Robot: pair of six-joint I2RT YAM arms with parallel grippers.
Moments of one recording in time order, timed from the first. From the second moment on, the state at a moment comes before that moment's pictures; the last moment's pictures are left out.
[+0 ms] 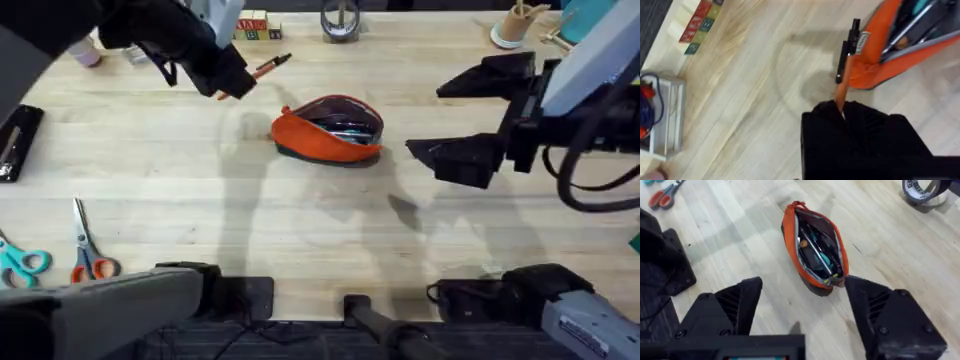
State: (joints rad) left arm -0.05 1.43 1.32 -1.01 0.24 0.85; right arm 0.15 0.88 0.90 -0.78 -0.71 -0.45
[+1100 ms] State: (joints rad) left arm -0.41 1.46 1.35 -0.95 0.40 0.89; right arm 0.15 0.88 0.90 -0.78 -0.71 -0.45
